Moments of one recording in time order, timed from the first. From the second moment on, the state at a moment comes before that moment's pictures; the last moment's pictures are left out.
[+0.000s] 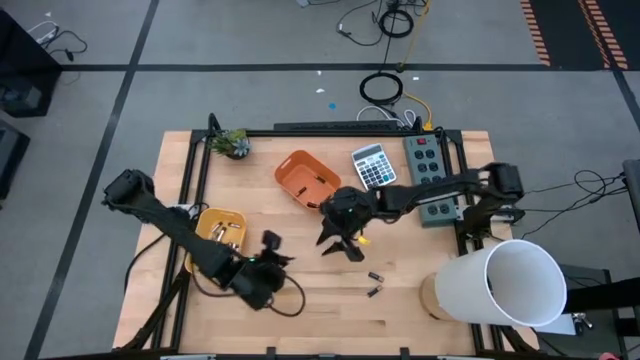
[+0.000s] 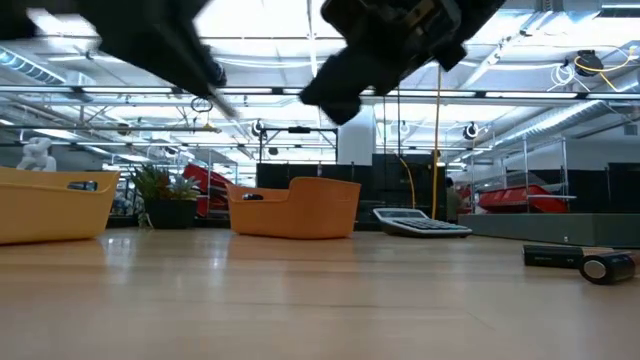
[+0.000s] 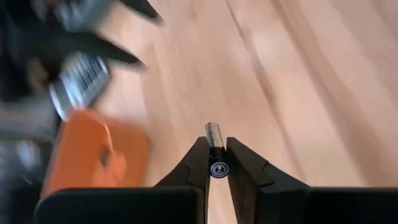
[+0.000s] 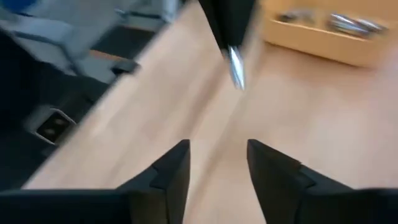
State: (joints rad) left arm -0.61 1.58 1.09 -0.58 -0.64 0.06; right arm 0.01 1.74 1.11 0.04 -0.51 -0.11
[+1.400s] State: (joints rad) left arm -0.56 1.56 1.08 -1.33 -0.51 -0.96; right arm 0.39 1.78 1.11 -0.66 -0.05 0.22
